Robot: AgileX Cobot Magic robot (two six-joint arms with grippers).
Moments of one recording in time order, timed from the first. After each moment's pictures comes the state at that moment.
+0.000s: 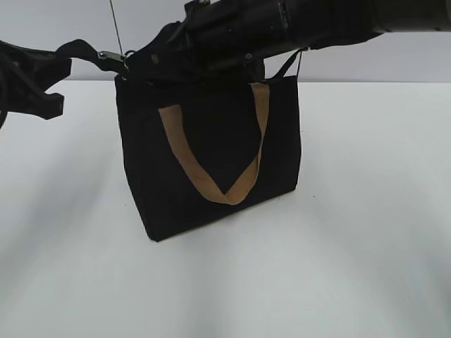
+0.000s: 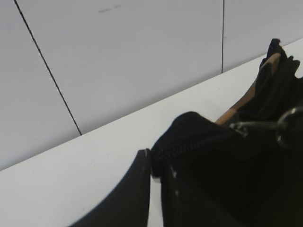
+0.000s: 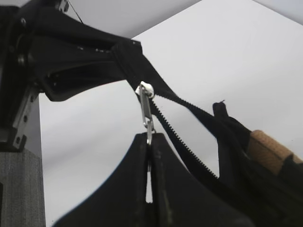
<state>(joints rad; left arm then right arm) -0.27 1.28 -0.61 0.49 -0.34 -0.22 0.52 1.90 -1.40 1.41 0.64 -1.39</state>
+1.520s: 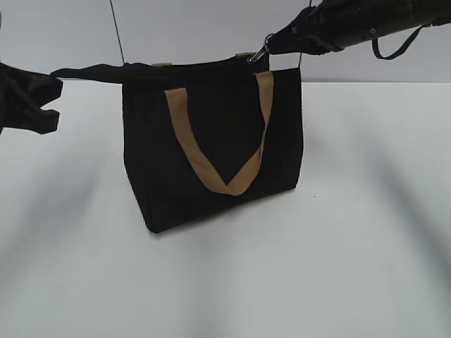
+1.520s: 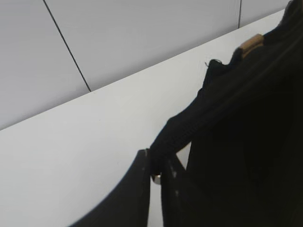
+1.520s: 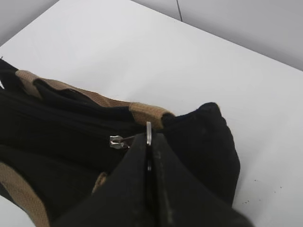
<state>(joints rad) -0.28 1.28 -0.62 0.49 -0.20 -0.22 0.14 1.88 -1.40 1.21 0.69 -1.27</state>
